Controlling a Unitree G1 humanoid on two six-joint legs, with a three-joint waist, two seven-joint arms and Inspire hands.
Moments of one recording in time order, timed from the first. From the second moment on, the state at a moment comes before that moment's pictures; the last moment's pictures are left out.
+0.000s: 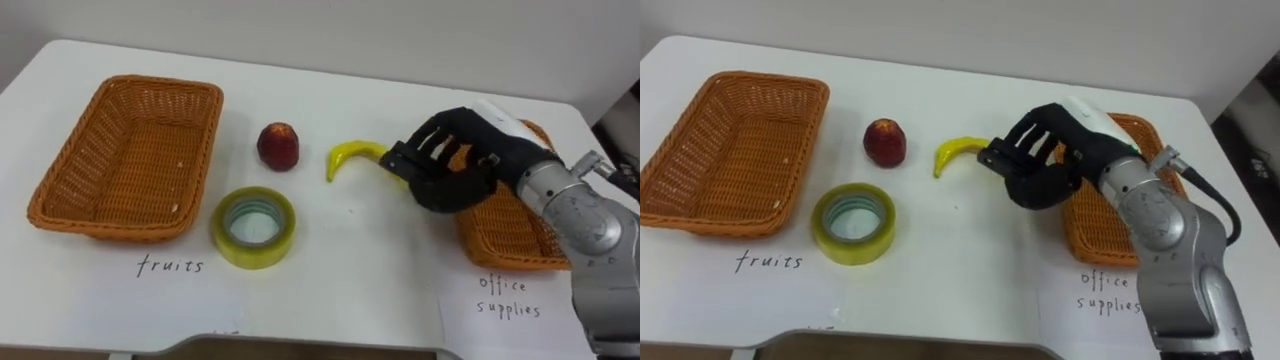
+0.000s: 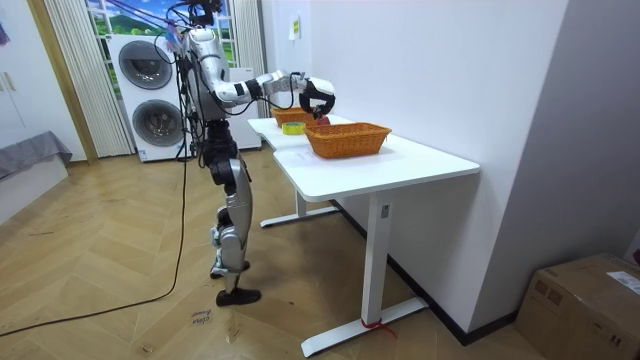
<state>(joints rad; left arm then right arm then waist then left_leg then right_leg) 0.17 0.22 0.07 1.08 -0.11 0.04 0.12 -0.15 -0.38 -0.03 -0.15 -0.59 0.20 0.48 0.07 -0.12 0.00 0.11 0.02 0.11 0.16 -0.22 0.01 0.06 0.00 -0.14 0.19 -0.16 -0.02</state>
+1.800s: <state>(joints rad) 0.20 0.21 0.13 1.08 -0.08 0.04 0.13 -0.06 -0.40 -0.18 0.03 -0.44 0.16 0.20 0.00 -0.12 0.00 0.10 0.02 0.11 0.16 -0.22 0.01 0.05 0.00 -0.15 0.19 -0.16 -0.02</state>
